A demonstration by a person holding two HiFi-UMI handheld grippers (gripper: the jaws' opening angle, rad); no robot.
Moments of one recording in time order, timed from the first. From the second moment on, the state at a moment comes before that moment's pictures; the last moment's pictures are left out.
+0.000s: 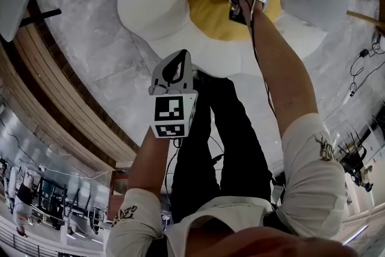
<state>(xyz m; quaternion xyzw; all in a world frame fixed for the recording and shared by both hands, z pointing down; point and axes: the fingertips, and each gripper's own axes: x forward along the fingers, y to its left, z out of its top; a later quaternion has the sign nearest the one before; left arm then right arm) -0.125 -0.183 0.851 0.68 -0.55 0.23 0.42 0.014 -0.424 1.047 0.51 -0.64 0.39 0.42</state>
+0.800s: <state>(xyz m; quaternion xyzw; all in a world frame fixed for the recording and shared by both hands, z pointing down) -0.080 -0.200 0.786 0.71 -0.53 0.22 0.40 0.015 -0.339 0.906 0.39 -0.71 0.51 0.28</state>
